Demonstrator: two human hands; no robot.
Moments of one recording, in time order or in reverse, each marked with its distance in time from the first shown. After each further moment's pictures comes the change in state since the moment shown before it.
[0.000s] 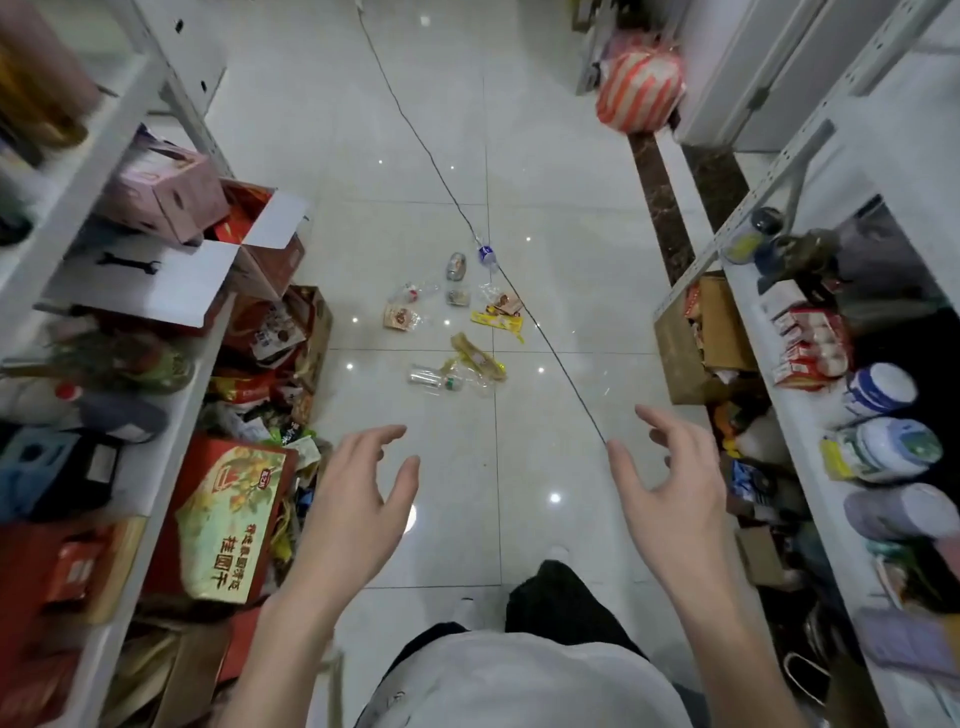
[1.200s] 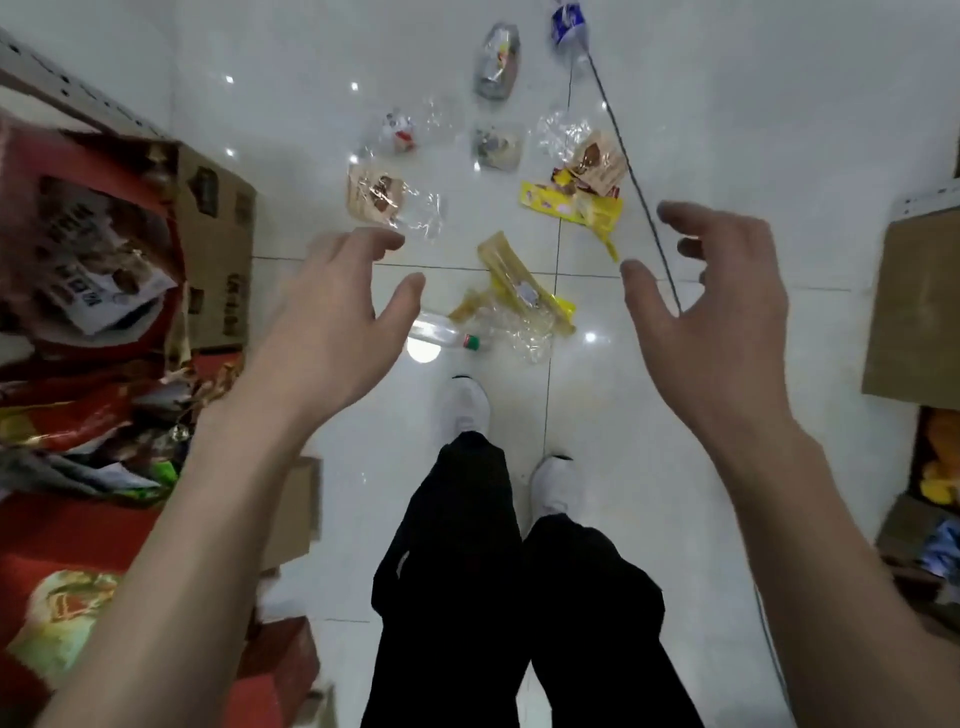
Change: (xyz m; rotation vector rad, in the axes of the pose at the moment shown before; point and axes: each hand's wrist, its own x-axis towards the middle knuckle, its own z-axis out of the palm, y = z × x) left_hand 0.644 -0.211 0.221 0.291 -0.198 -0.148; right_hand 0.530 0.183 0.463 -0.086 -0.258 -0.049
